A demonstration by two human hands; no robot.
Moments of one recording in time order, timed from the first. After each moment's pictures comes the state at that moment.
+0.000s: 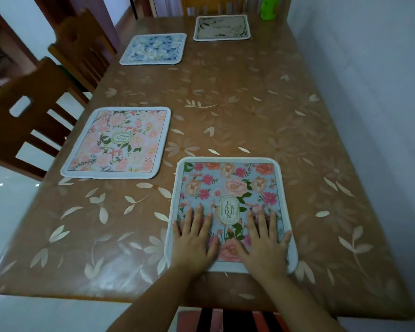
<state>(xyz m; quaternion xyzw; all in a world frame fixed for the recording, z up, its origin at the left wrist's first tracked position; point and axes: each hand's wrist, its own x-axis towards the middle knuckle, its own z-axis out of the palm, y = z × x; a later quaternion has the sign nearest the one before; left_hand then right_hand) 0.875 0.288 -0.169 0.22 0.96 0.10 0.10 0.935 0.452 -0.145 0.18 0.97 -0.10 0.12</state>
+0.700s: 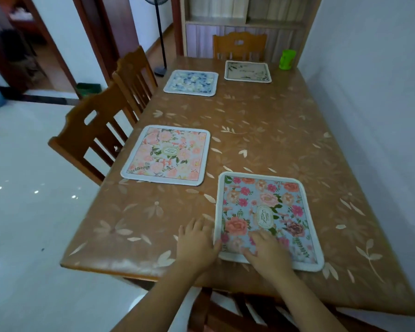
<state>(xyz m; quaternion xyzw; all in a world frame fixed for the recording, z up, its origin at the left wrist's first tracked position) 0.881 0.178 -0.073 0.17 0.97 0.13 0.09 0.943 0.355 -0.075 0.09 0.98 -0.16 0.10</state>
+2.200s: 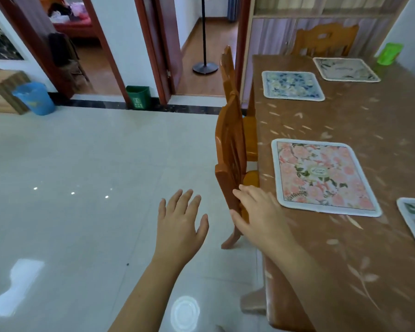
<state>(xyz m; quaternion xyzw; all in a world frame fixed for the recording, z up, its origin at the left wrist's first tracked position) 0.651 -0.315 -0.001 0.17 0.96 0.16 -0.13 0.672 -0.141 0.019 -0.01 0.98 -0.17 -0.04</state>
